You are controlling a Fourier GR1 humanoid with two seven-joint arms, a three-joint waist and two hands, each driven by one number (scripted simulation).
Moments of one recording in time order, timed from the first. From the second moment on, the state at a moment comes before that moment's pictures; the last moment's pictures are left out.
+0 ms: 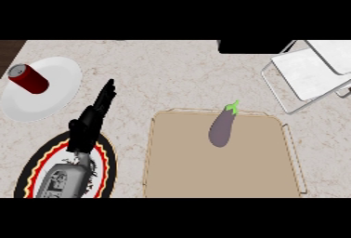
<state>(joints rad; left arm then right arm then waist) -0.20 0.10 -0.05 -1.45 -0.13 0.01 0.04 -0.57 -0.77 -0.41 -1.97 0.20 0.23 0.69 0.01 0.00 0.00</state>
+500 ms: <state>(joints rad) -0.19 0.09 -0.04 -1.43 -0.13 0.00 0.03 -0.66 -0.79 -0.32 -1.71 0.38 0.13 0.46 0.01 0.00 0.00</state>
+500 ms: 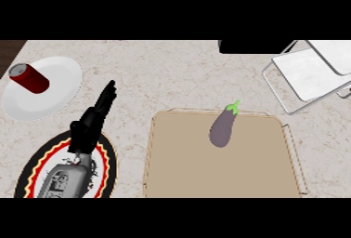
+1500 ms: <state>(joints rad) -0.15 0.08 -0.05 -1.48 -0.15 -0.01 0.03 -0.84 -0.62 -0.34 -1.18 0.40 -0.15 0.01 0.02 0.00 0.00</state>
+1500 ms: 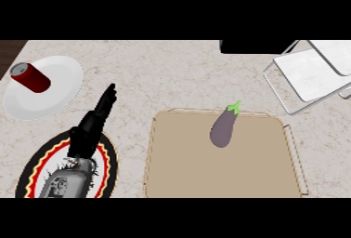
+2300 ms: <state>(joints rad) -0.19 0.08 -0.03 -1.43 -0.15 -0.02 0.02 -0.91 -0.72 -0.36 -0.83 0.50 -0.28 -0.04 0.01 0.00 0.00</state>
